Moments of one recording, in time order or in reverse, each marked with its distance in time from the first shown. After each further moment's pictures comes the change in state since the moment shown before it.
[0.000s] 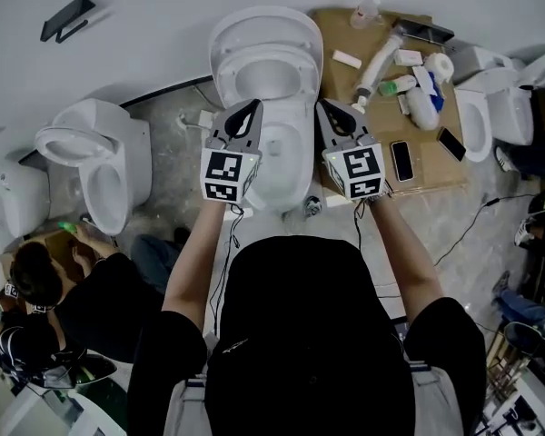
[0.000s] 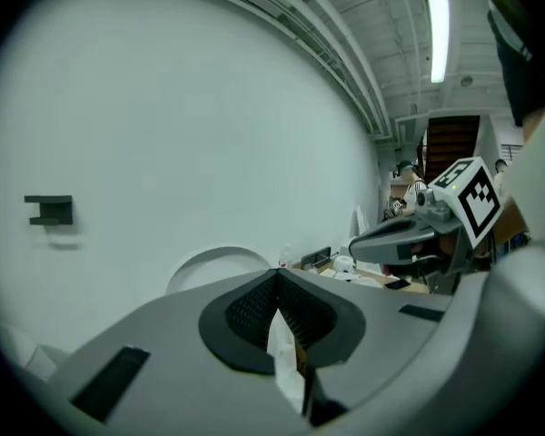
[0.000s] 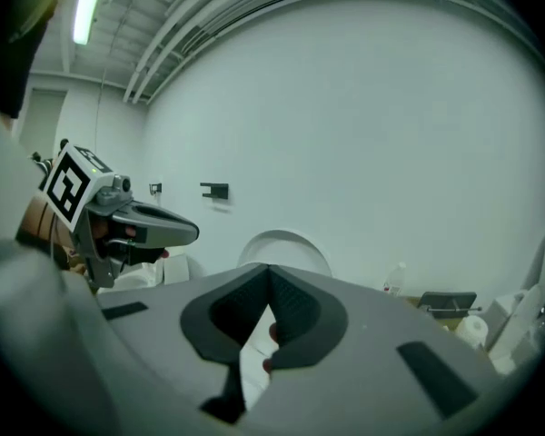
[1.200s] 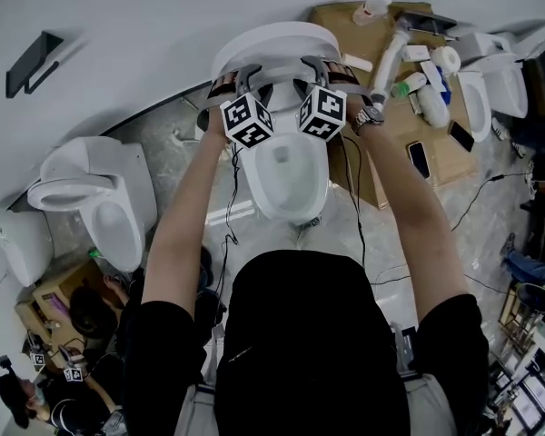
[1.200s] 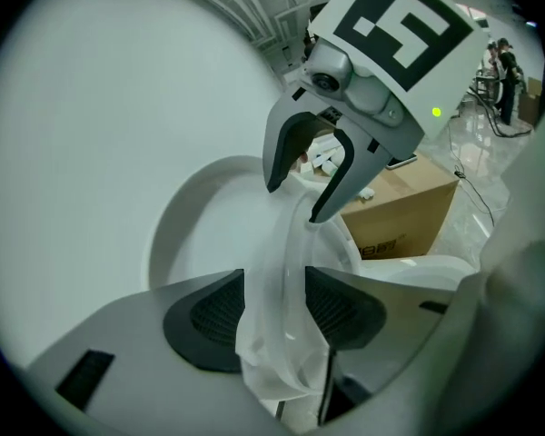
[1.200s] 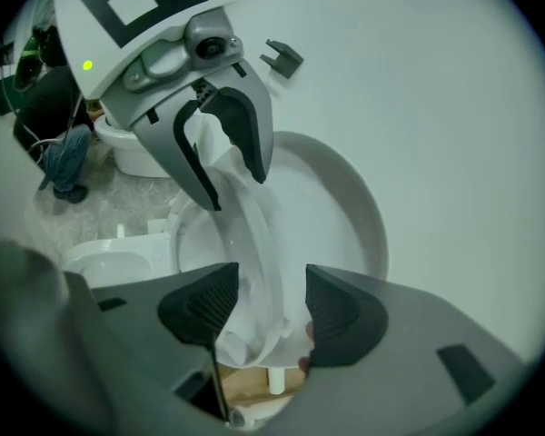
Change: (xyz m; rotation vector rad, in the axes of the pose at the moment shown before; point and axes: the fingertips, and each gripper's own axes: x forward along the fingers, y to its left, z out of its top) left arm 0.190 0.127 -0.109 0.754 0.420 -0.284; right arm 0.252 -0.034 -0.079 -0.760 0.558 0.065
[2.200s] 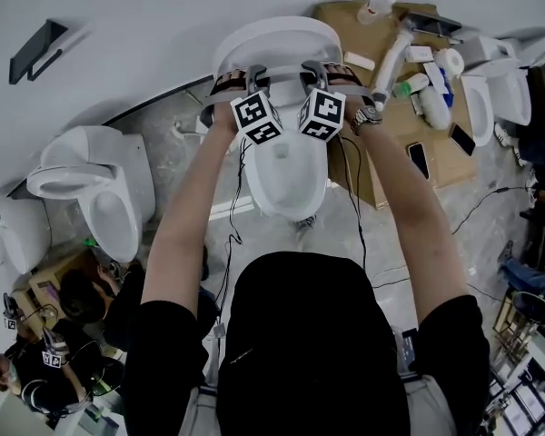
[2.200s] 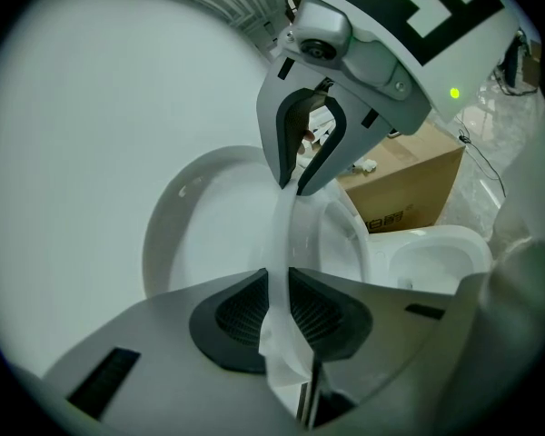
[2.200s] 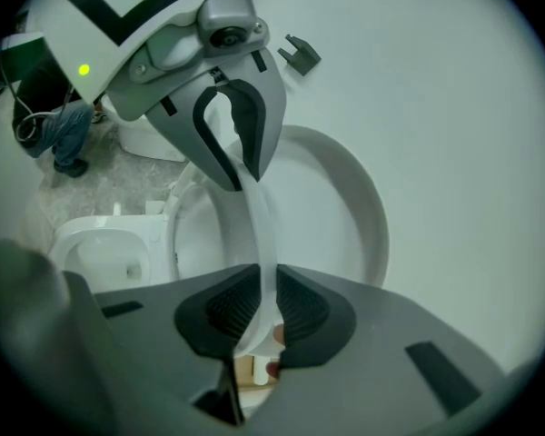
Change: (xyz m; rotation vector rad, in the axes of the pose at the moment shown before) left arm 0.003 -0.007 -0.002 0.120 0.127 0.085; right arm -0.004 0.005 -0.010 -0.112 0.037 -0.056
